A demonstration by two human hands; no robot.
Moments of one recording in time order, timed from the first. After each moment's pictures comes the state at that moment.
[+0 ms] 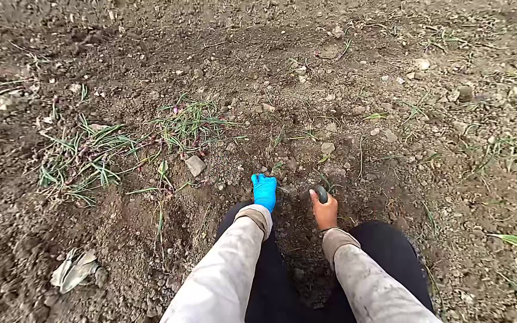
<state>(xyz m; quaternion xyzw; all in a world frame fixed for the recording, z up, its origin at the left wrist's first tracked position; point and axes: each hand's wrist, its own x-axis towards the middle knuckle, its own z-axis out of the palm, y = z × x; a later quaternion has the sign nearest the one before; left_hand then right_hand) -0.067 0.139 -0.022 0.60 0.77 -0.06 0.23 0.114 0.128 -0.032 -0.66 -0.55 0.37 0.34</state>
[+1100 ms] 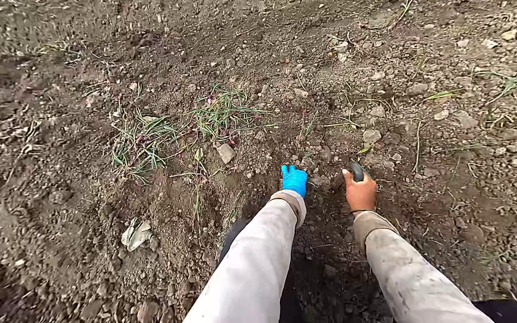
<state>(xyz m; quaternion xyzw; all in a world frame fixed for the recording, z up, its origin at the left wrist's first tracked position) -0.066 0.146 -0.042 0.61 0.73 -0.16 0.27 0.097 0.159 -0.025 -0.70 -0.56 0.33 0.29</state>
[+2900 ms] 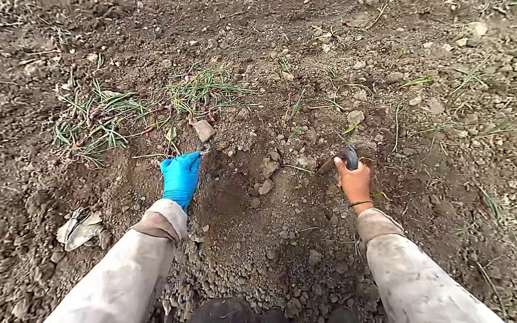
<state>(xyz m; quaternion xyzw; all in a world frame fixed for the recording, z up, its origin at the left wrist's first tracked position) -0.254 -0.017 -0.010 0.49 0.83 0.25 0.06 0.128 0.141 -0.049 -0.65 -0.58 0.37 0.32</state>
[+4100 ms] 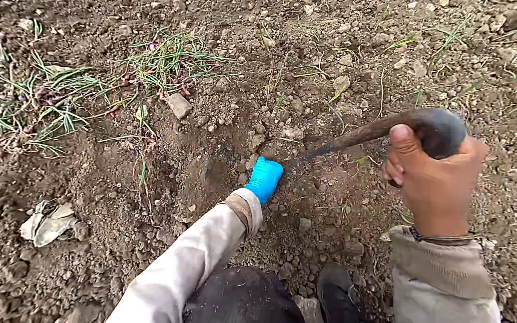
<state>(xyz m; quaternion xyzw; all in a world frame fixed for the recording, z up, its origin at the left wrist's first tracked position) -0.042 0.044 -0.054 0.72 0.62 -0.26 0.18 0.162 0.050 0.089 -0.46 -0.66 0.34 0.49</state>
